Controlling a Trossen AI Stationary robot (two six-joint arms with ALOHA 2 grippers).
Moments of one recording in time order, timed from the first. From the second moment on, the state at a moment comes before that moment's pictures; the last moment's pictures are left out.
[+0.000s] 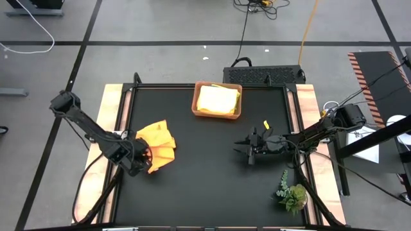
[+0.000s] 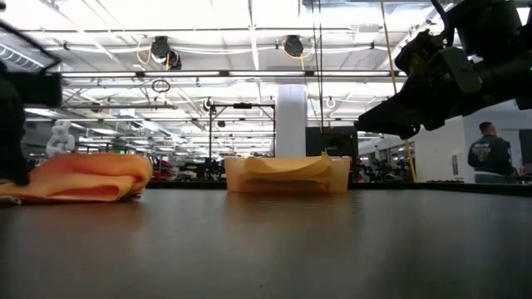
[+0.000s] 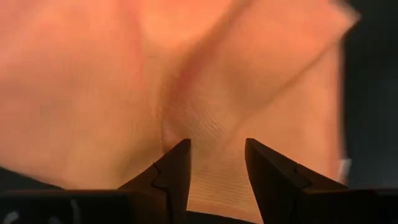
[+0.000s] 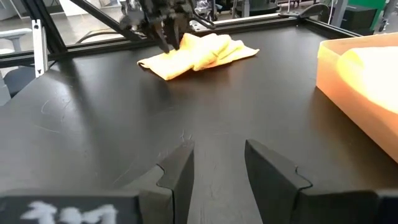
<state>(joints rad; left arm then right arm) -0.72 1.00 0.39 -0.77 -0.43 -1.43 0.22 1.36 0.16 0.91 0.32 0.21</state>
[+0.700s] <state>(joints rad) -0.67 1.00 0.53 -0.56 -0.53 -0.94 0.22 1.36 0.16 0.94 0.32 0.20</state>
